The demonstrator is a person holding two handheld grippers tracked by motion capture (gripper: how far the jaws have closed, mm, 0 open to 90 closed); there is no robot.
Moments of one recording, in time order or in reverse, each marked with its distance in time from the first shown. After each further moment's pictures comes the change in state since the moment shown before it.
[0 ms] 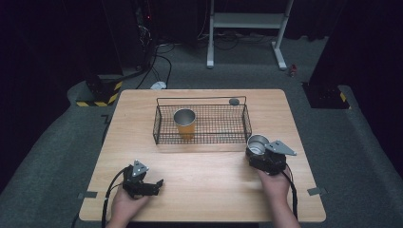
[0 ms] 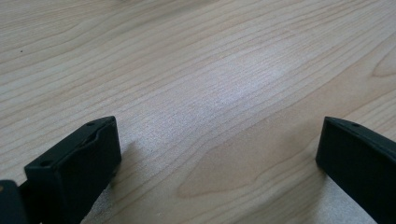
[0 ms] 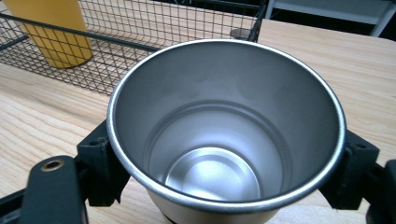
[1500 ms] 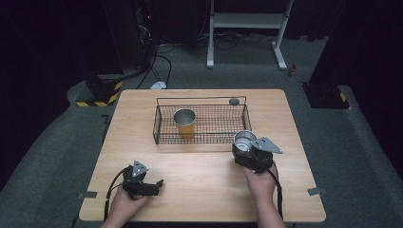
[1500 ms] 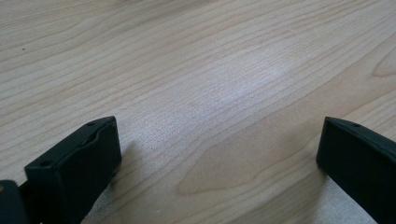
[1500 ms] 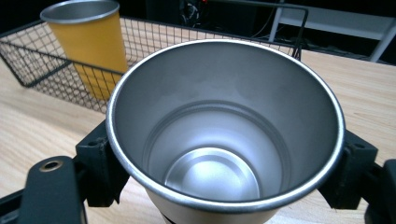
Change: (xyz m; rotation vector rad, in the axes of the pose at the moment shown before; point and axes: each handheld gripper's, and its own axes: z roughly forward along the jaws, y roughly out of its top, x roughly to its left) left arm -0.001 0.000 -0.001 0.002 0.007 -0.005; right arm 0.048 0.032 -0.002 -0.044 0.003 0.008
